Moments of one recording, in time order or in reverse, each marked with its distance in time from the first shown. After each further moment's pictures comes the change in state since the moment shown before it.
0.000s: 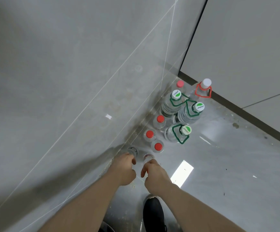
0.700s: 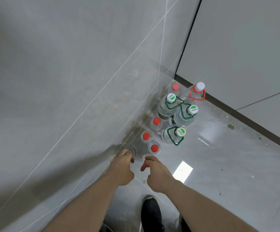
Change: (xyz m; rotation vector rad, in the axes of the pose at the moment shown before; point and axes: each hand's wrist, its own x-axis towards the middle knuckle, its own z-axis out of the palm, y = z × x) left_hand -0.004 0.010 -0.004 0.009 0.039 0.072; right_hand -0.010 0.006 -0.033 0.025 -0.032 -0.093
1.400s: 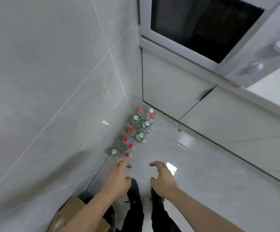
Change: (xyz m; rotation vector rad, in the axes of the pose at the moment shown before) left_hand -0.326 0.219 -0.156 -0.093 0.113 0.064; right_hand -0.387 -0.103 -0.167 0.221 0.230 0.167
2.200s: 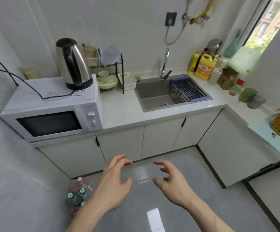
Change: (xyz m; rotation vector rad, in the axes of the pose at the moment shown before) left_hand -0.255 0.294 -0.103 0.112 -0.055 0.973; right_hand -0.427 0.024 -0.114 0.548 0.905 0.002
